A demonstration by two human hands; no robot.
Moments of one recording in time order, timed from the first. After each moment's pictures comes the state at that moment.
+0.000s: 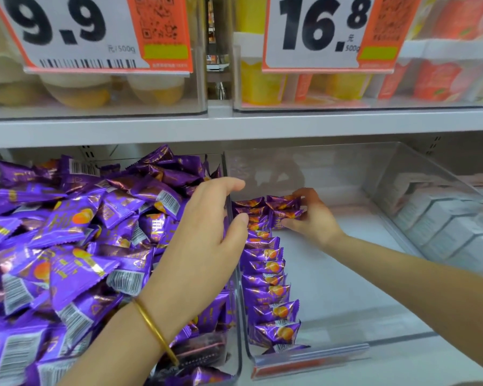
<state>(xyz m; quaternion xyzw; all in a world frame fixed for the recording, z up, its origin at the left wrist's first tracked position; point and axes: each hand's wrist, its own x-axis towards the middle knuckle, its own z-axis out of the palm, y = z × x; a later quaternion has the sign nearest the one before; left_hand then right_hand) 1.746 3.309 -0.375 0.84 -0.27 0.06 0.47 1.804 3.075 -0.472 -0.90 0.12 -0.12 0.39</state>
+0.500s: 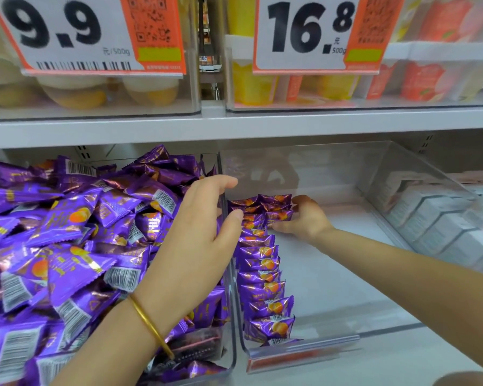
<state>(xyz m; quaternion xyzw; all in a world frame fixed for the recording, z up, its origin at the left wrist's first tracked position) 1.744 3.310 -0.375 0.84 -0.28 0.06 0.47 1.797 3.091 -0.452 -0.91 0.19 -0.05 0.38</state>
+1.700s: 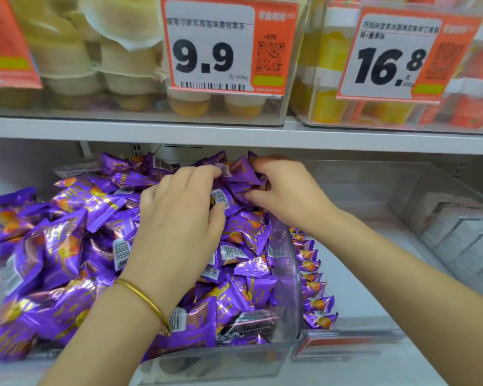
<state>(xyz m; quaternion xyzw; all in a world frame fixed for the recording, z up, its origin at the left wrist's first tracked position) 1.745 3.389 -0.354 0.92 -0.18 0.24 0.23 1.776 3.220 -0.345 -0.96 -0.10 -0.19 0.20</state>
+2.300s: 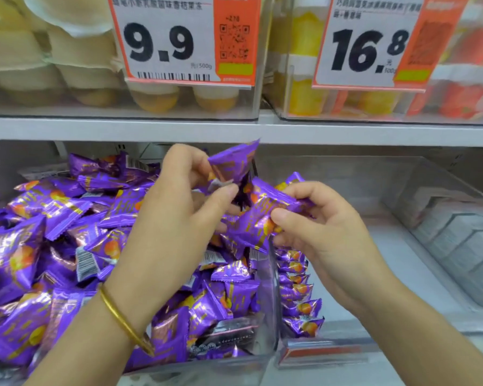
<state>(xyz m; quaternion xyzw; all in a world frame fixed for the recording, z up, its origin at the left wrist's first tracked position) 1.738 3.360 -0.341 0.77 -0.23 0.13 0.59 1.700 3.201 -0.362 -0.65 -0.02 -0.12 0.75</state>
